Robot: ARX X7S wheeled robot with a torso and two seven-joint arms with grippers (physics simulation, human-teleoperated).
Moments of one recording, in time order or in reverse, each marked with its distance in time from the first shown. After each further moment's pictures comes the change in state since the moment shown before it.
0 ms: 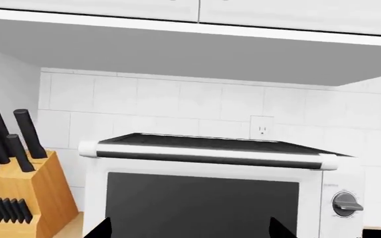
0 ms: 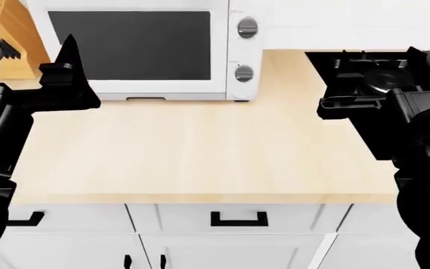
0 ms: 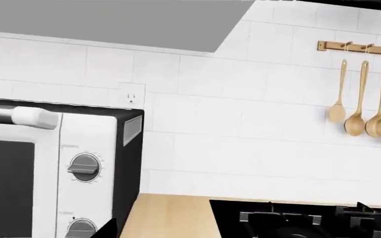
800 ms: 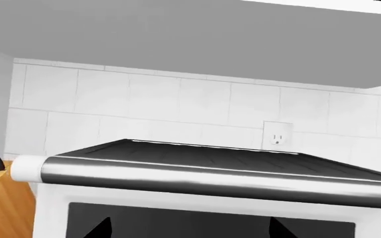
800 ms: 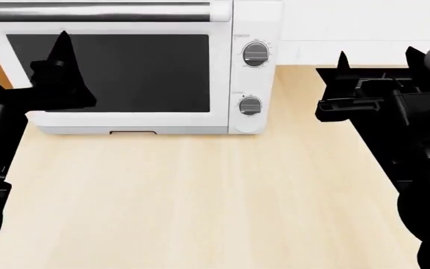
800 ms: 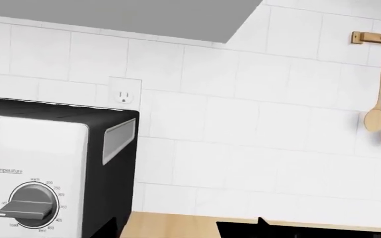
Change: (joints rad) left arm -0.006 -0.003 -0.046 0.005 -0.079 -0.004 -0.043; right arm 0.002 0.015 -0.009 -0.018 0.025 0.015 0.017
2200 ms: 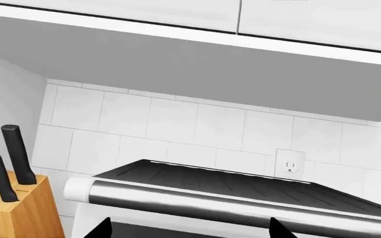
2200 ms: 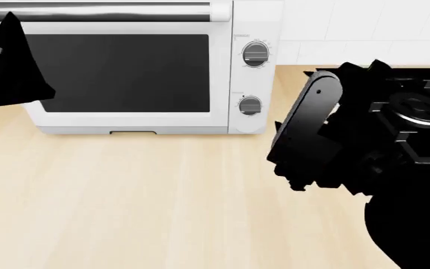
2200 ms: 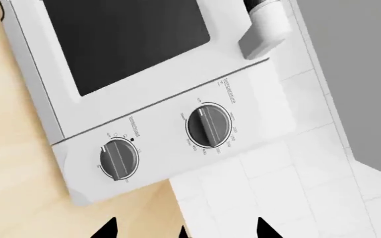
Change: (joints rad) left arm -0.025 -0.146 -0.190 -0.036 -0.546 0.027 -0.376; right arm 0.598 0.569 -1.207 -0.048 0.164 -0.054 0.064
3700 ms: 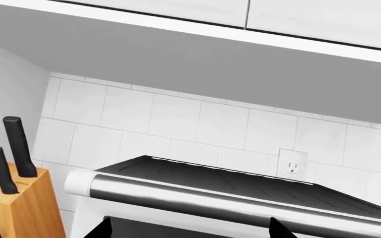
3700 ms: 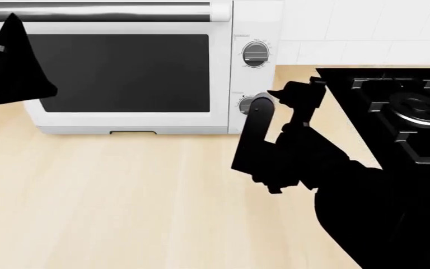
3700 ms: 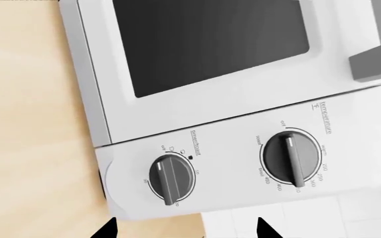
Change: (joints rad) left arm 0.063 -0.049 0.090 -0.042 0.008 0.149 -0.045; right arm 0.035 -0.145 -0.274 0.205 -0.164 -0.088 -0.053
